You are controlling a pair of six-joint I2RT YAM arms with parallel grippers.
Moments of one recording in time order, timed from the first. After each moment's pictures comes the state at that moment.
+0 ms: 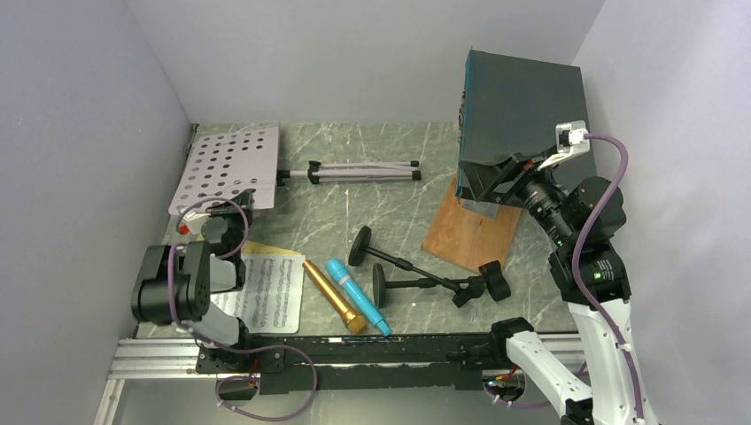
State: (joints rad) left arm 0.11 1.59 0.25 1.30 -0.06 -1.48; right arm 0.21 0.76 1.22 -0.38 -0.30 0.40
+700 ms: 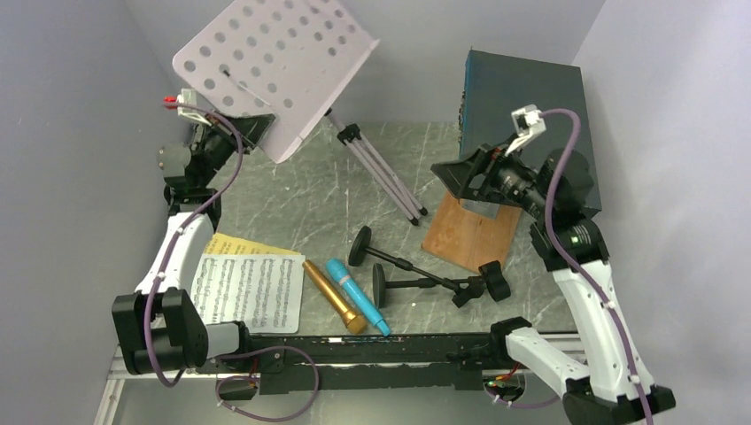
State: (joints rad) left arm 0.11 1.24 0.90 0.70 0.62 -0.96; right arm 0.24 0.88 1.22 -0.35 -0.46 0.39
